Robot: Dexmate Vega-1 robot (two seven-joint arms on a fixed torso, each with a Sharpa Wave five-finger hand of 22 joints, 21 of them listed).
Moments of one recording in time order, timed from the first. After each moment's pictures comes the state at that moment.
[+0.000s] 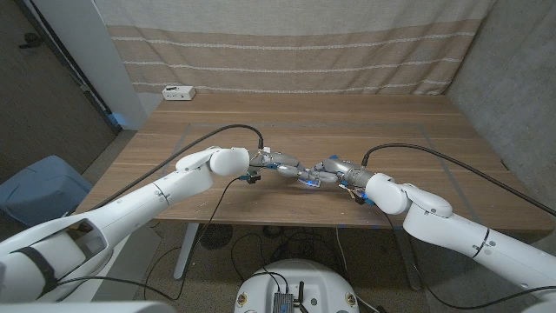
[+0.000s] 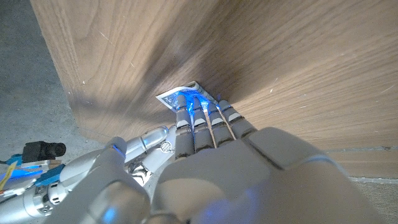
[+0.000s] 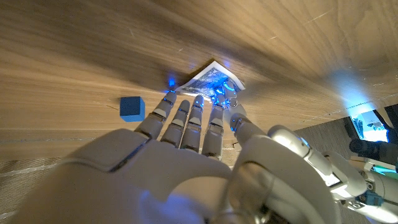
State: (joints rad) left arm 0.58 0.74 0.83 -1.66 0.35 -0.16 -0.49; left_hand 0.02 -0.01 0.41 0.05 0.23 0.48 0.05 0.18 0.18 0.39 0.06 0.19 0.19 0.23 0.03 0.17 0.17 0.20 0.10 0.19 0.18; right arm -0.94 -0.90 -0.71 -2.06 -0.36 -0.34 0.13; right_hand 0.44 0.20 0.52 -0.01 0.20 0.56 -0.03 0.19 0.18 0.42 0.01 0.21 0.19 0.23 -0.04 0.27 0.24 0.28 0.01 0.20 0.18
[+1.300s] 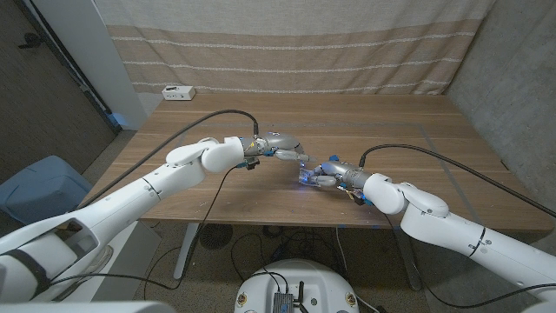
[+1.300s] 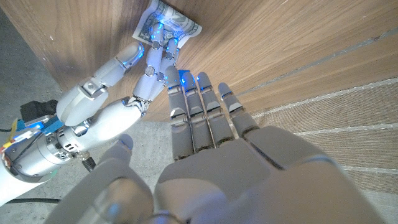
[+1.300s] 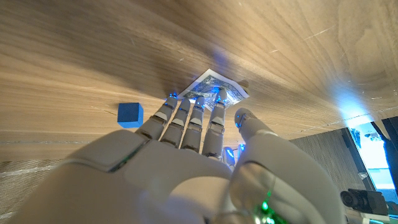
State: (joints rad) left arm 0.59 0.75 0.75 -1.69 0.49 -0.33 -0.29; left_hand 0.09 0.06 0.43 0.03 0.21 0.92 0.17 0.30 0.20 0.73 0.08 0.32 0.24 0.63 0.01 0.28 0.21 0.34 0.09 0.27 0.21; right arm -0.92 -0.90 -0.72 -2.05 -0.38 -0.35 0.17; right_hand 0.44 0.19 0.52 -0.01 0.20 0.60 -0.01 0.20 0.18 0.45 0.02 0.21 0.19 0.24 -0.04 0.27 0.24 0.28 0.01 0.20 0.17
